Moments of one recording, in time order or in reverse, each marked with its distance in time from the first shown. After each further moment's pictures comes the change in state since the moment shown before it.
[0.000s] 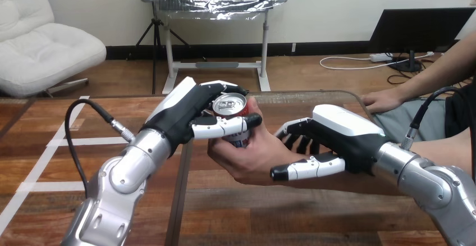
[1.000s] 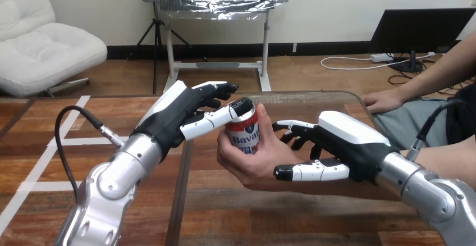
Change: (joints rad) left arm 0.051 0.019 0.030 -0.048 -0.066 -0.002 -0.013; right arm 0.083 0.010 -0.030 -0.059 0.015 0.041 -0.047
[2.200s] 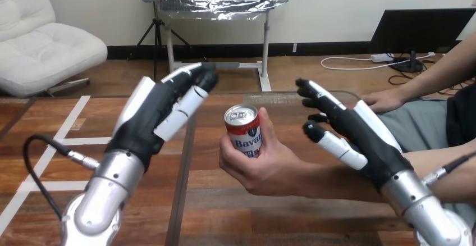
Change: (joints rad) left arm 0.203 -0.066 0.105 -0.290 -0.074 0.012 0.125; right arm 0.149 0.191 -0.160 -0.018 0.319 -0.068 -0.121
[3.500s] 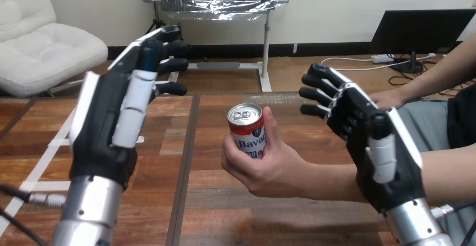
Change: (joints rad) left arm 0.255 -0.172 0.080 -0.394 -0.186 -0.015 0.115; right arm 0.231 0.180 -0.057 -0.279 0.374 -0.045 0.093
